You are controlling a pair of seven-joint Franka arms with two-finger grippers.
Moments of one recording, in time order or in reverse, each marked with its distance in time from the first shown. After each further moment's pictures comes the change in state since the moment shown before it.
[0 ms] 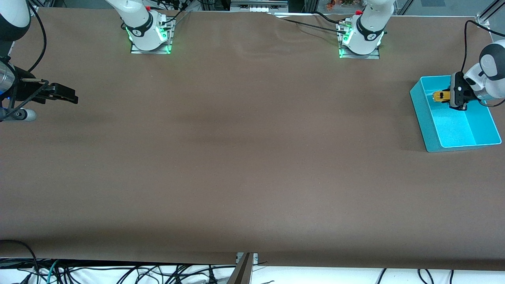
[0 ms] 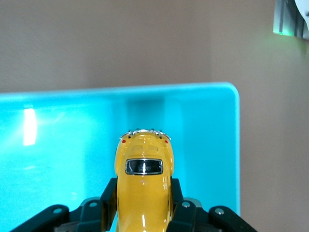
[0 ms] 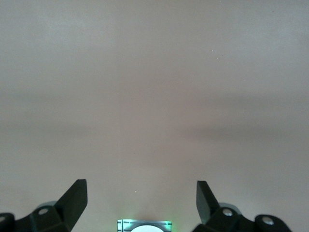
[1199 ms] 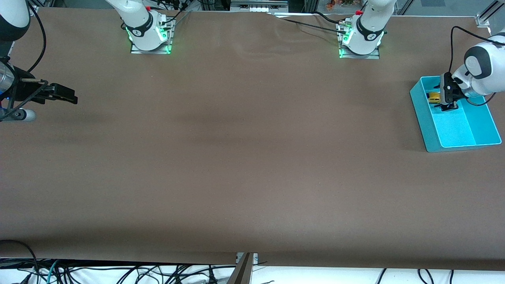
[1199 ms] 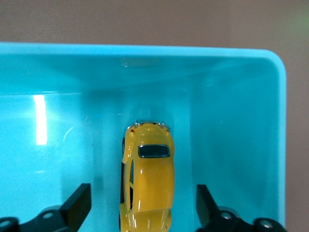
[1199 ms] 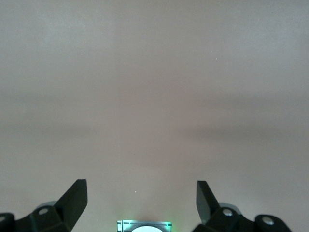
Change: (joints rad) left arm 0.071 0.063 0.002 -0.097 0.000 0.214 0.025; right arm 0.000 0.000 -0.002 0.000 0.000 0.003 0.000
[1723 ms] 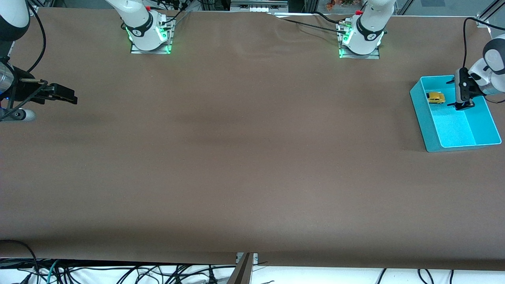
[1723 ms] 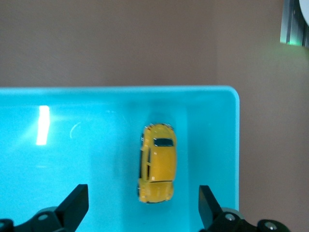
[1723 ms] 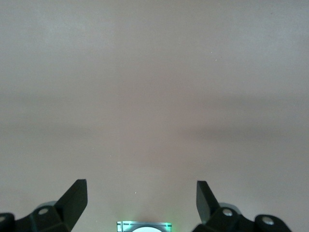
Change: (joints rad) left arm -0.081 -0.112 -0.012 0.131 -0.110 -0.255 -0.005; right arm 0.000 0.000 -0.001 0.002 0.000 0.005 0.000
